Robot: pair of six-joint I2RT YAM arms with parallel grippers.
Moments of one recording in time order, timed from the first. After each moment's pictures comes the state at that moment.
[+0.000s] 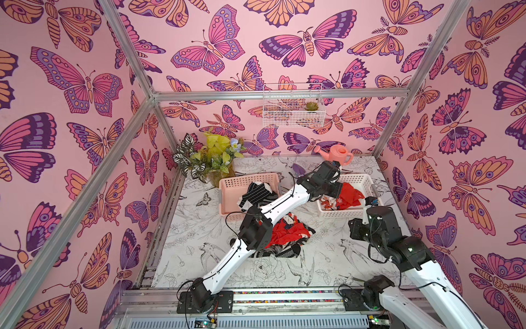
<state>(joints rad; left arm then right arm) -0.88 2.60 2.53 -0.56 0.21 -0.40 0.36 0.70 0.76 -0.86 0.13 0.47</state>
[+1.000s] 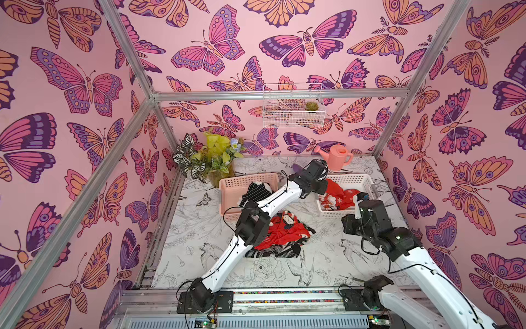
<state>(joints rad) -0.80 2.61 2.45 -0.57 0.10 -0.30 0.36 0.83 0.76 -0.75 0.08 0.47</state>
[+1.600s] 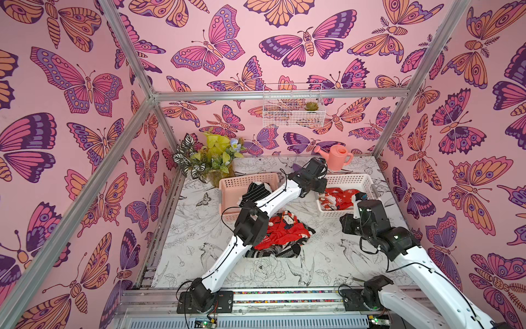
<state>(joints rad) -0.80 2.57 2.44 -0.57 0.09 -0.30 0.36 0.83 0.74 -0.72 0.07 0.47</state>
